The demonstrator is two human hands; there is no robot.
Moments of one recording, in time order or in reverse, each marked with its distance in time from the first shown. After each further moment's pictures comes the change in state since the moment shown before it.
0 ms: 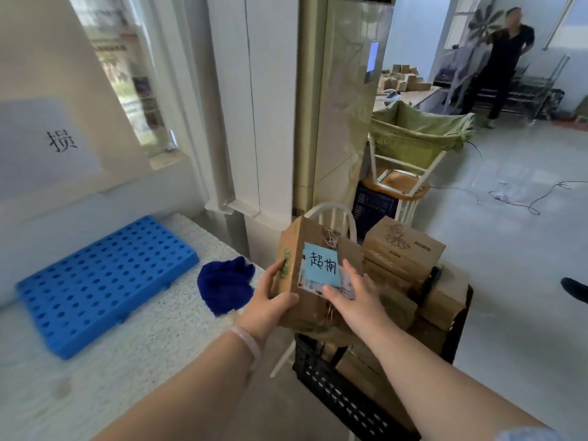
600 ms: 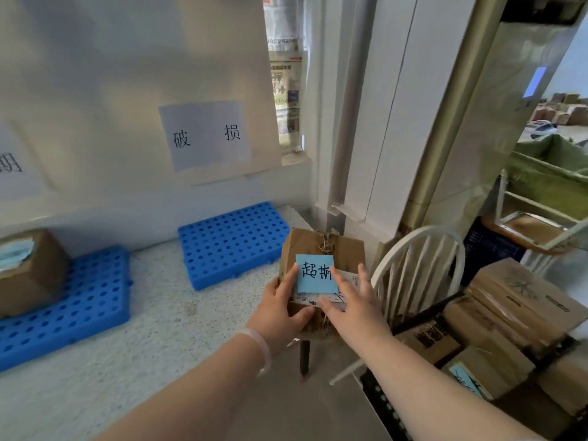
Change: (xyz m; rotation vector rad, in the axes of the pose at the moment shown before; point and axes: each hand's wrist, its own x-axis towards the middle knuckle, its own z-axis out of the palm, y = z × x) left_hand -0.108 -0.038 -0.102 0.611 0.476 0.099; right_hand -0.055 -0.061 0.127 -0.441 -0.200 -0.478
